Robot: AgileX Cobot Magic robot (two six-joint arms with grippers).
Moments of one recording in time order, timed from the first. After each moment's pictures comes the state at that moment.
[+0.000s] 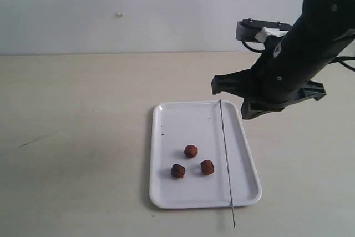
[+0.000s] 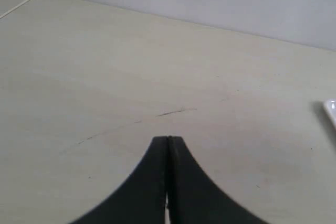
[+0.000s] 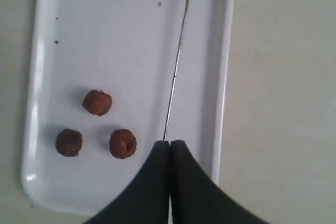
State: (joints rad) left arm 0.03 0.01 0.00 -0.05 0.39 -0.10; right arm 0.31 1.64 -1.08 0.08 0.74 0.34
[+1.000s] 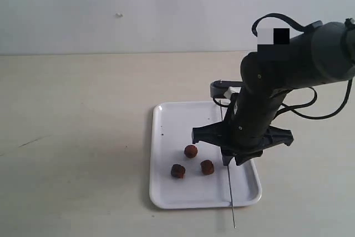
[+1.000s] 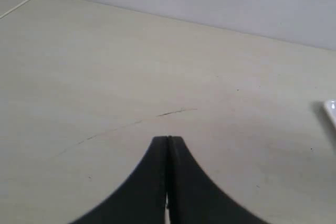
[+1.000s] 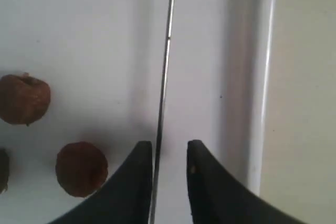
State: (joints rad) left arm 0.03 0.01 0.00 -0.05 0.39 -0.10; right arm 0.38 1.93 -1.08 0.03 0.65 0.49
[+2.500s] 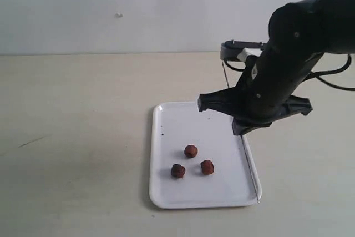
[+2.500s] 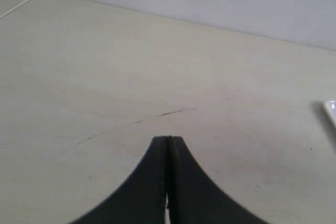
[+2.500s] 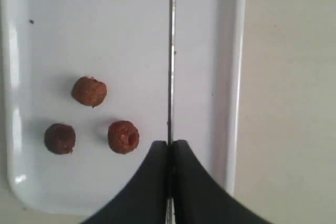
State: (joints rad) left arm 0.03 0.01 0.00 -0.05 0.39 -0.10; right arm 0.38 1.70 -1.08 0.00 0.74 0.49
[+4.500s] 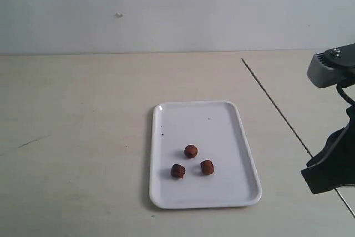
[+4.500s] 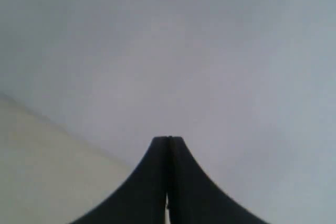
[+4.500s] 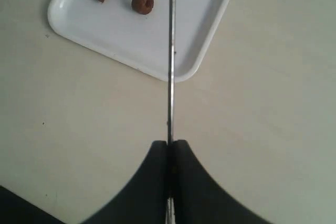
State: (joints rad) left arm 0.03 0.25 -0.31 0.02 0.03 -0.64; right arm 0.38 1.00 -0.72 0.09 0.93 0.06
